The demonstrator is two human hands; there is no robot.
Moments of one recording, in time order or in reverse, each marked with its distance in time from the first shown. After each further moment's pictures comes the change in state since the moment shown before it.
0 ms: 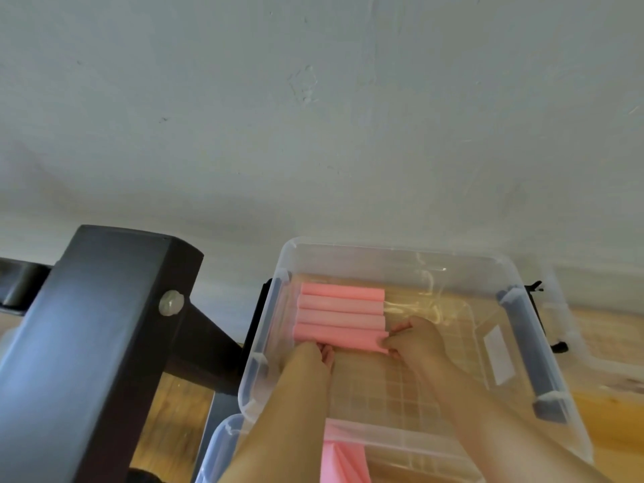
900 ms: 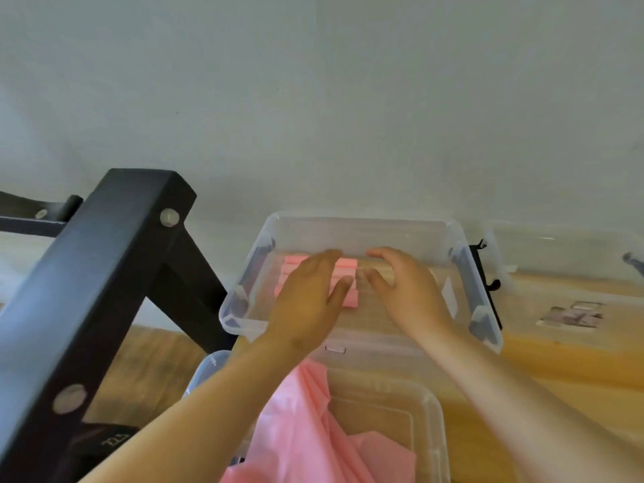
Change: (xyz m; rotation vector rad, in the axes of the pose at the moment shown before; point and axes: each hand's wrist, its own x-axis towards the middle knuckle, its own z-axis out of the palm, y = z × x) left_hand -0.095 -0.024 -0.035 1.558 -0.408 1.524; right_hand -0.100 -0.009 -0.072 -0.359 0.104 -0.877
